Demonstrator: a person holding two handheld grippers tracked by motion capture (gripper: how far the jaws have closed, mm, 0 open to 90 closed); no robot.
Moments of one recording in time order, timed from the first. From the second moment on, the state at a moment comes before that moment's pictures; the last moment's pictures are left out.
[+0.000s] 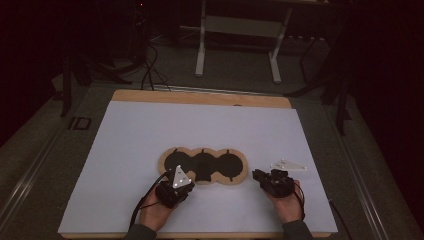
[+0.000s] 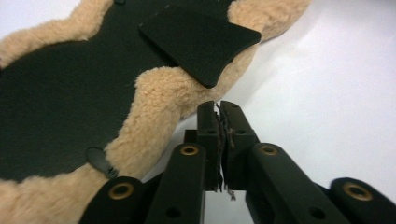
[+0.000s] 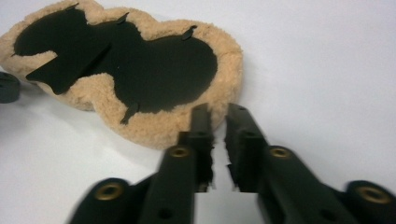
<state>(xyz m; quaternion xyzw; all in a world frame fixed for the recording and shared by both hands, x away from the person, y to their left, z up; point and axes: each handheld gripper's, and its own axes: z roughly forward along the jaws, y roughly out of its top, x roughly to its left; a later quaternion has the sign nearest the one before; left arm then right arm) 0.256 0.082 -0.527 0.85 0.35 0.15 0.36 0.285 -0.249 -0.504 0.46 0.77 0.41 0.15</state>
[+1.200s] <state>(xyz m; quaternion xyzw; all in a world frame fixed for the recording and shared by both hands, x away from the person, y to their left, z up) 0.265 0.073 -0.529 0.84 0.37 0.15 0.38 0.284 -0.246 -0.504 0.44 0.78 0.41 0.16</state>
